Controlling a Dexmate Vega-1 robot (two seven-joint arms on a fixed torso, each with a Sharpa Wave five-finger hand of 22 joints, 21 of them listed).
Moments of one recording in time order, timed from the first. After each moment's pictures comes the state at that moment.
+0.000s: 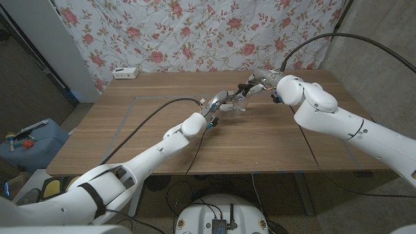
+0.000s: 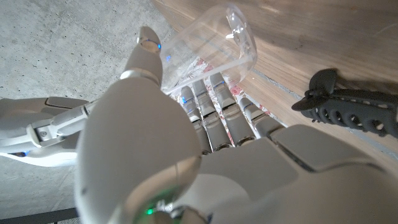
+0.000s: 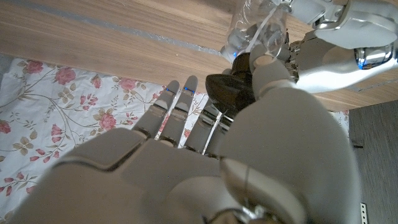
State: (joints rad) left arm 0.58 0.30 0.77 -1.14 -0.02 -0.35 0.10; left_hand 1.15 -0.05 0.28 -0.23 0.17 0.73 -0.07 0.30 0.22 0.79 -0.10 0.22 0.51 0.77 -0.08 0.20 0.17 0.19 -0.04 0.18 0.16; right arm -0.53 -0.90 -0.78 -2.21 -0.42 -0.84 0.31; right_hand 0.94 -0.03 0.41 -0.15 0.22 0.94 -0.20 0.34 0.19 0.94 -0.21 0.36 0.21 0.62 -0.06 0.22 0.19 0.45 0.00 0.19 0.16
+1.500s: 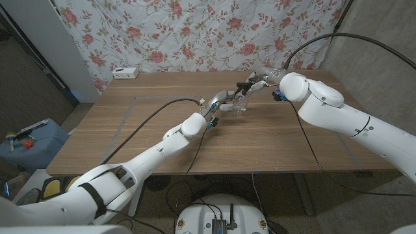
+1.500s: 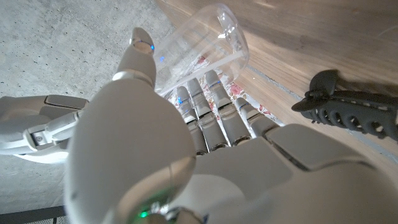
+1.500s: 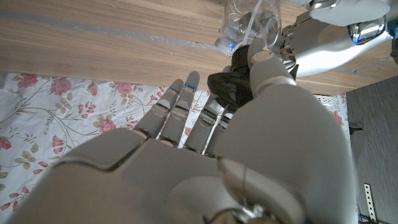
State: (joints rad) left arm 0.58 0.30 0.77 -1.13 -0.03 -0.36 0.10; left_hand 1.15 -0.06 0.28 -0.23 0.17 0.73 -0.07 0.30 0.22 0.79 -0.10 0.22 0.52 0.77 -0.08 0.20 0.17 0.19 -0.04 0.18 0.16; right arm -0.54 -0.91 -0.73 -2.22 -0.28 -0.83 0.25; right_hand 0.97 -0.01 0.39 -0.16 0.20 0.98 -0.20 0.35 0.20 1.00 -0.19 0.37 0.21 0.68 -0.06 0.24 0.21 0.49 -0.05 0.19 0.16
